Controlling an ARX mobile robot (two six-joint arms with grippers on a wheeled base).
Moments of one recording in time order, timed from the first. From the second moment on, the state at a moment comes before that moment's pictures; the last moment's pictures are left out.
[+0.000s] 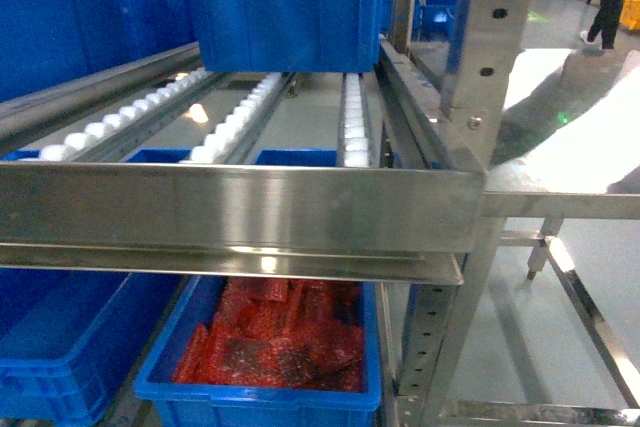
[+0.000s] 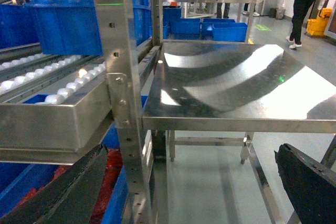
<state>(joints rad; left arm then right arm) -0.59 0.31 0.25 -0.04 -0.76 -0.11 0.00 0.01 0.01 0.00 0.00 0.00</state>
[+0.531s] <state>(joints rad) -0.59 0.31 0.25 -0.04 -0.76 -0.11 0.00 0.01 0.01 -0.01 0.00 0.00</state>
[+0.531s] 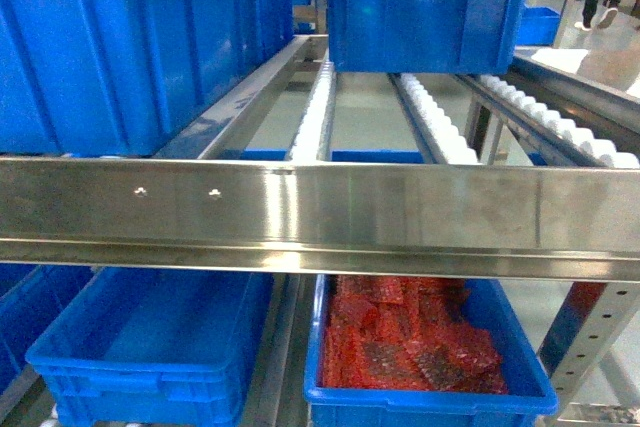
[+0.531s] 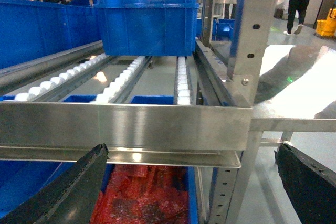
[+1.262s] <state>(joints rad) -0.59 0.31 0.25 -0.04 -0.76 -0.11 0.00 0.01 0.01 0.00 0.00 0.00</state>
